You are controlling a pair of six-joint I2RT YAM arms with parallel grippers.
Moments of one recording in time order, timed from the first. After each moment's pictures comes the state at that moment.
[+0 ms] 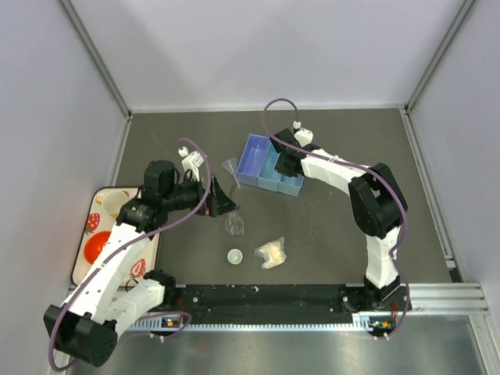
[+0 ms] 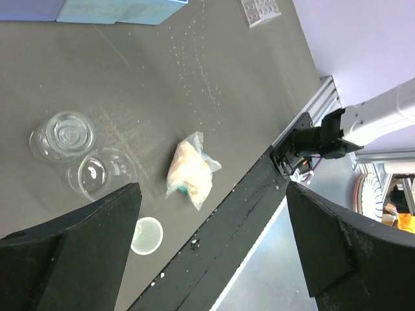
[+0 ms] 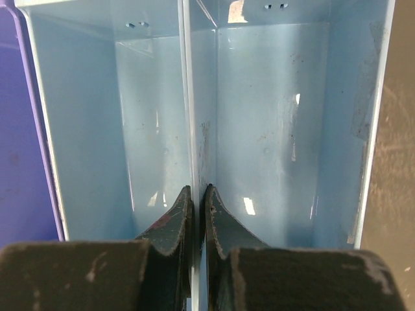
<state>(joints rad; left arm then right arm) -0.32 0.93 0.87 -0.49 0.68 -0.44 0.61 2.00 1.49 -0.45 0.36 0.86</state>
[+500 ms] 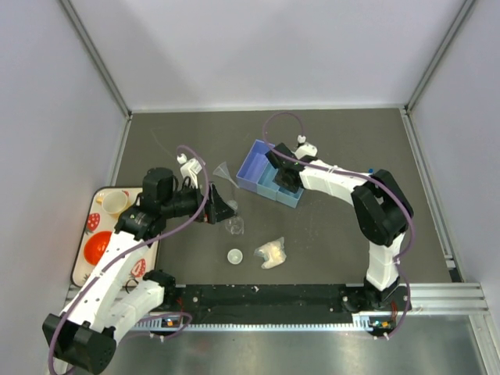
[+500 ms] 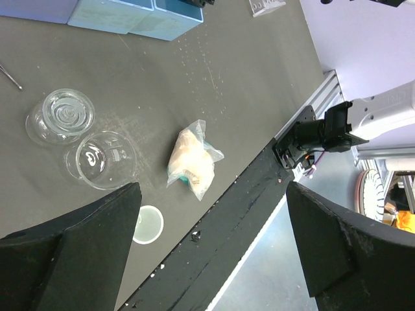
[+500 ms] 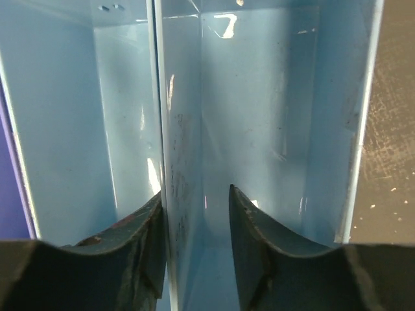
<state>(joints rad) -0.32 0.85 0.80 -0.51 0.68 -0.45 0.69 1.90 1.34 -0.50 0.48 1.10</state>
